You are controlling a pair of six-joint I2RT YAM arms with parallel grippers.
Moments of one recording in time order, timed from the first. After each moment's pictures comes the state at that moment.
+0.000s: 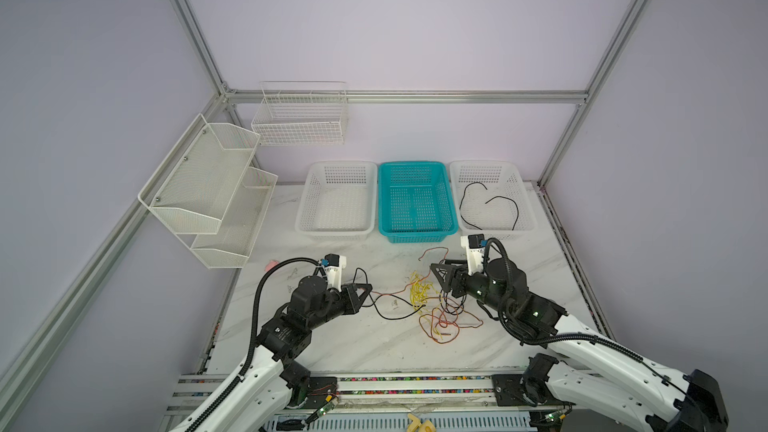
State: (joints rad) left arm -0.50 0.63 0.43 -0.23 0.30 -0.78; right arm 0.79 0.93 0.60 -0.01 -0.01 0.58
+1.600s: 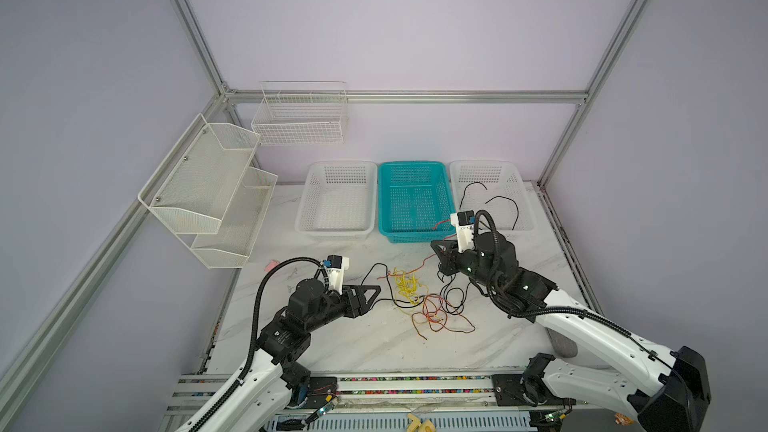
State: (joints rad) left arm -0.50 0.60 0.40 -0.17 0.36 -0.70; right arm 0.76 1.09 0.88 -0.14 0.04 0.44
